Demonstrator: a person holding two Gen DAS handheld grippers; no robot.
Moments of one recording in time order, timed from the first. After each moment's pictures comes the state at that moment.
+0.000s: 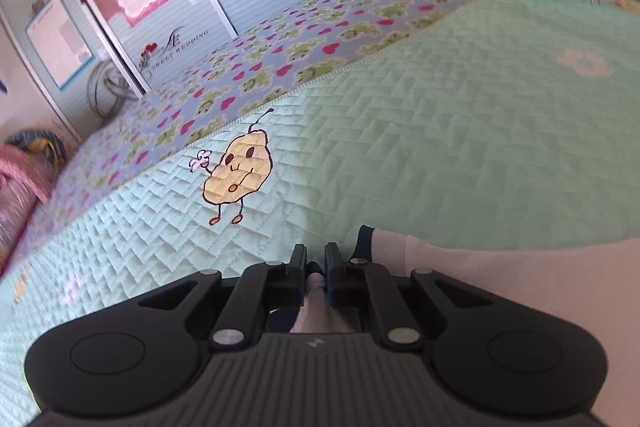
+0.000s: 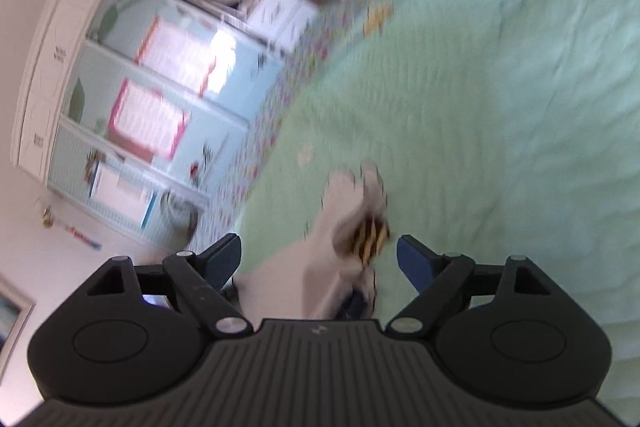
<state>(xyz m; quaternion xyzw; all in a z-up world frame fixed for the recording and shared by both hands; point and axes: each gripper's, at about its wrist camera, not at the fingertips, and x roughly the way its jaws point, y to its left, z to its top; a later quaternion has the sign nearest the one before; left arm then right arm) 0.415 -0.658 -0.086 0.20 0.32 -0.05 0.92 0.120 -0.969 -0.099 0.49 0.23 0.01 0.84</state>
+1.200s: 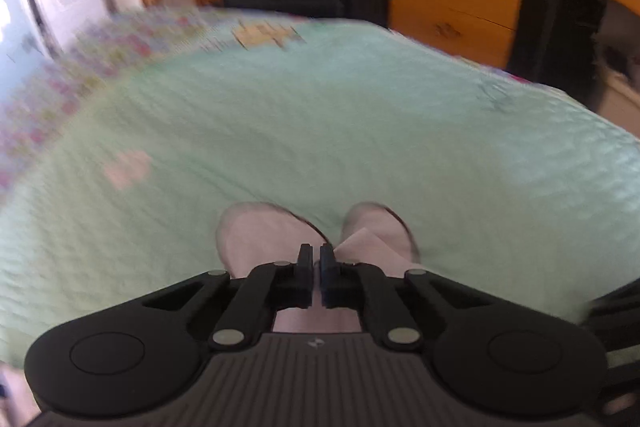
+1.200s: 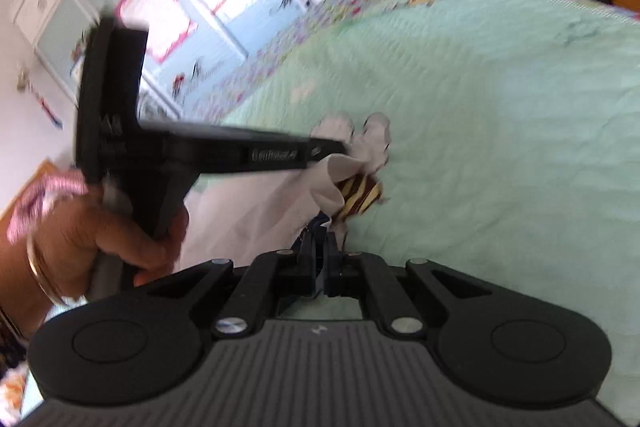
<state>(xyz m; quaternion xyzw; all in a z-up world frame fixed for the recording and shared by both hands) 0.303 -0.850 -0.061 0.23 0.31 -0.40 0.83 0.125 -0.937 -0.089 0.32 0.27 0.02 0.91</state>
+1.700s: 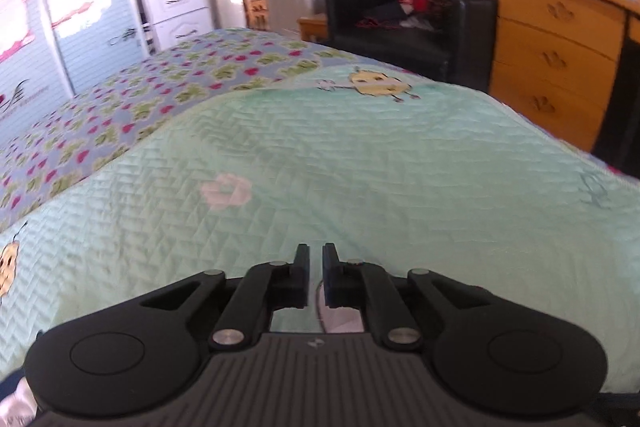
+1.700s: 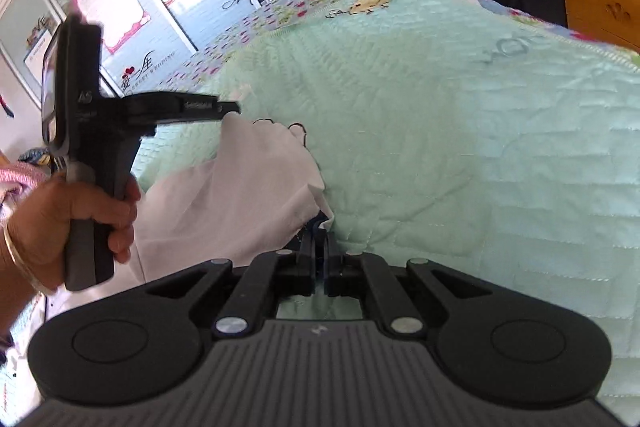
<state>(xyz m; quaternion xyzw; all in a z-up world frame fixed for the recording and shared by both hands) 0.323 -0.834 -0.055 0.16 0.28 -0.28 0.90 0.112 -0.953 -0.089 0.28 0.32 -0.05 0.91</state>
